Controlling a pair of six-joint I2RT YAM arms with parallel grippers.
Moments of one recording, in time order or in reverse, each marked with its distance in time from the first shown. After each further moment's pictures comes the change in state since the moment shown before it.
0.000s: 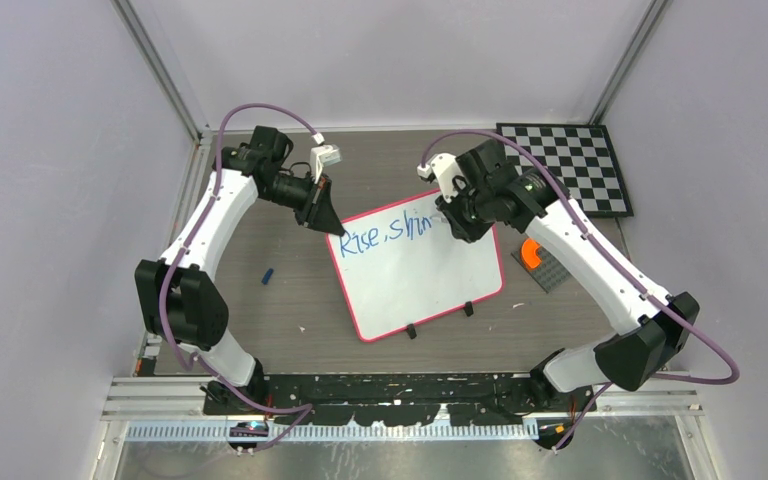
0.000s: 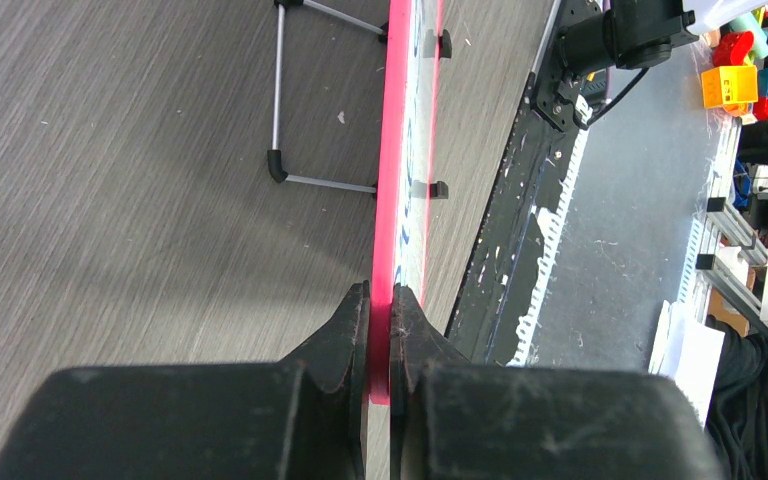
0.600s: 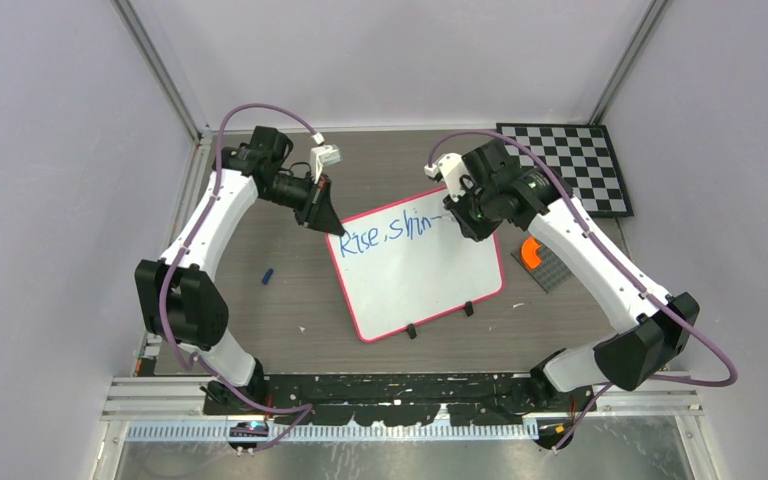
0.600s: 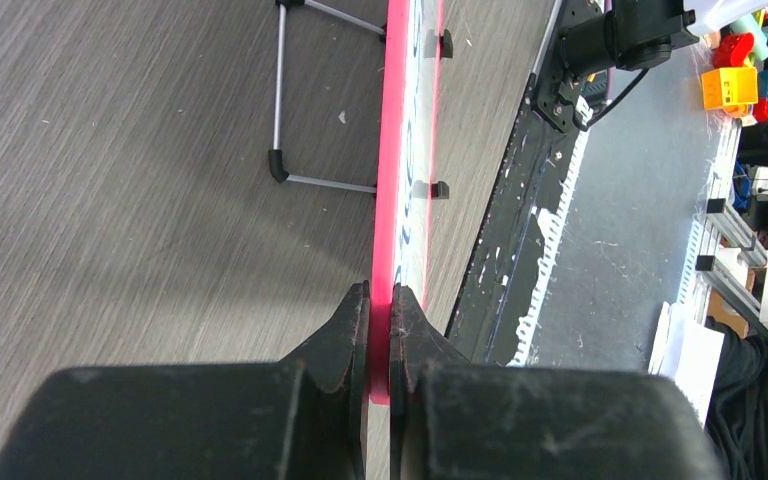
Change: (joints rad) left arm 0.000 0.000 -0.002 0.002 -0.001 -0.002; right arm -0.039 0.001 -0.021 -0.008 0.036 -0.024
